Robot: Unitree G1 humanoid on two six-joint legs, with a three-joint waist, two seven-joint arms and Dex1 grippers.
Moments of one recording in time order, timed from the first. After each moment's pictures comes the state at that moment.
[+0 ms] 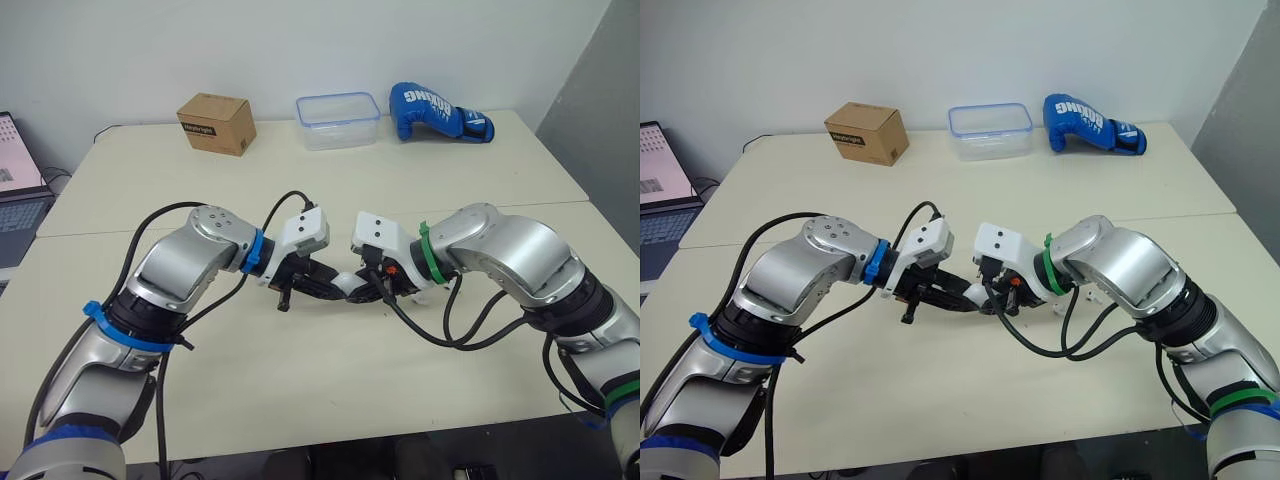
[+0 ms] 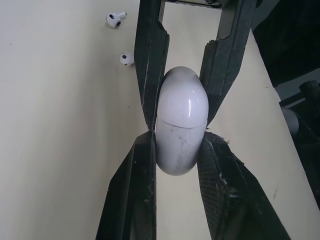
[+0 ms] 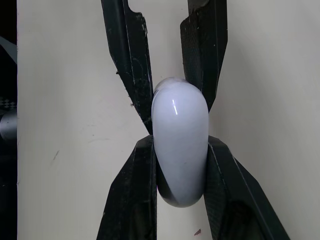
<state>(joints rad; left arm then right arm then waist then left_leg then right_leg) -0.82 0.71 -0.37 -0.11 -0.37 0.80 -1.30 -1.00 -0.65 0.55 -0.28 0.46 1.17 0.96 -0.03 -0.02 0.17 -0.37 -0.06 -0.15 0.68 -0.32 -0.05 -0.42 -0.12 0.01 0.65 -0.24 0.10</state>
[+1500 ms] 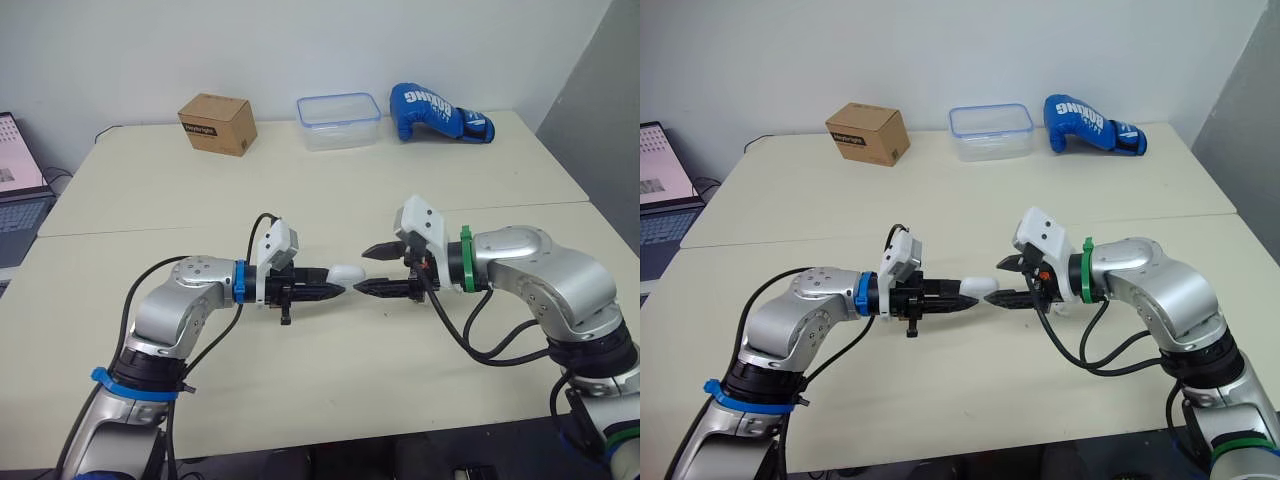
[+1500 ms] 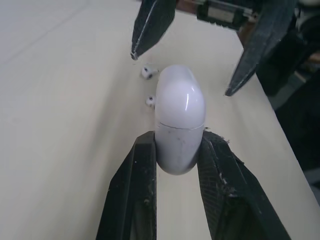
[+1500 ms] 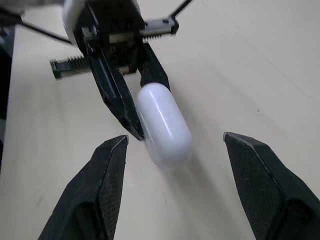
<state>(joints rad) -0.48 0.54 -0.10 -0.08 -0.47 0.57 -1.17 -0.68 -0.61 0.20 -0.41 0.50 1.01 0.88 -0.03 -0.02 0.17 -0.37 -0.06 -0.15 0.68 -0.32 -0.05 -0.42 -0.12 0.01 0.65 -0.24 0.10</state>
